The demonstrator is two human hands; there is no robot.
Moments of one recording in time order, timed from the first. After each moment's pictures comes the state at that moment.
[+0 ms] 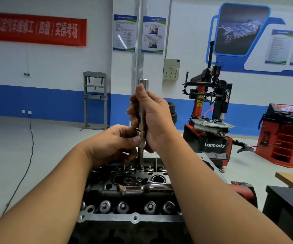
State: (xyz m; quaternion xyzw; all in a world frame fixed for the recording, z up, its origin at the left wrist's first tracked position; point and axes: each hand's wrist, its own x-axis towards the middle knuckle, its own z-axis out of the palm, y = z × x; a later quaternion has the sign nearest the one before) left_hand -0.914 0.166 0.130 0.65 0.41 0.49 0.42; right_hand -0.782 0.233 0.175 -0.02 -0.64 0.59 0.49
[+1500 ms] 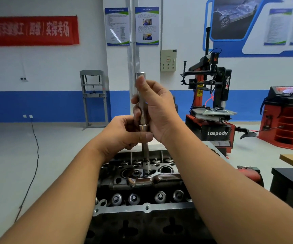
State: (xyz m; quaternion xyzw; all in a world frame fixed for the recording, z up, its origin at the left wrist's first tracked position) left_hand -0.913 0.173 0.130 0.63 0.46 0.54 0.31; right_hand -0.780 0.228 0.175 -0.02 -0.61 0.61 0.51
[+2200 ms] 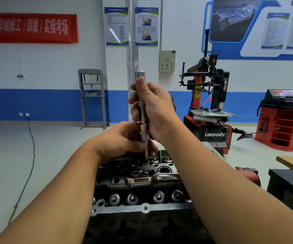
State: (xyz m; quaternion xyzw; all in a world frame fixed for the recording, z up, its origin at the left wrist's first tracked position) left_hand -0.916 0.170 0.127 0.68 0.47 0.43 0.35; right_hand -0.783 0.229 0.176 -0.03 -0.63 0.60 0.50
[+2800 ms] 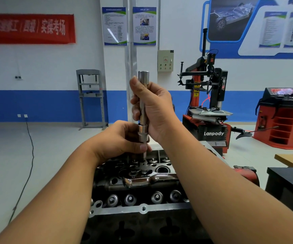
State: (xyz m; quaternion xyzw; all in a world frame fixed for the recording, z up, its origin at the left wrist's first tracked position) left_hand -0.912 0.169 0.130 0.66 0.52 0.44 0.31; right_hand -0.779 0.231 0.175 -0.04 -0.61 0.60 0.53
